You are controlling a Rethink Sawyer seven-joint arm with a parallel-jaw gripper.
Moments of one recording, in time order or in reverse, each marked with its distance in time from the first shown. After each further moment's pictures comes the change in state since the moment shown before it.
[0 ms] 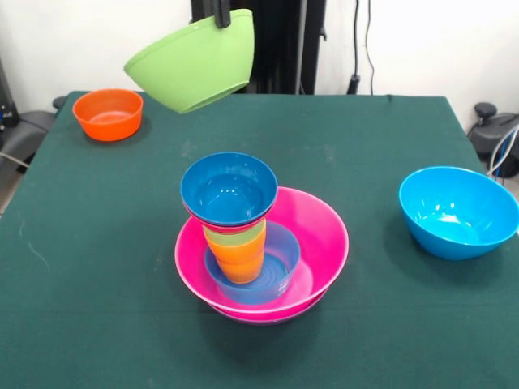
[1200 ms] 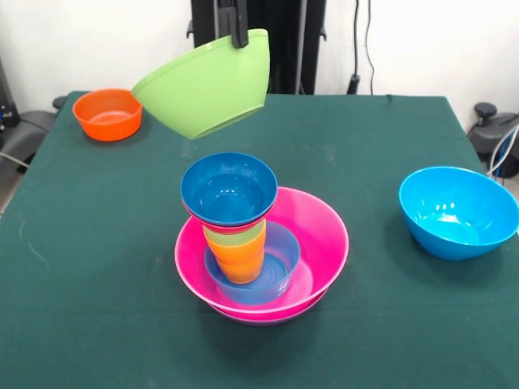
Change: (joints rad) arm 0.093 0.065 -0.068 -0.103 -0.011 -0.041 0.000
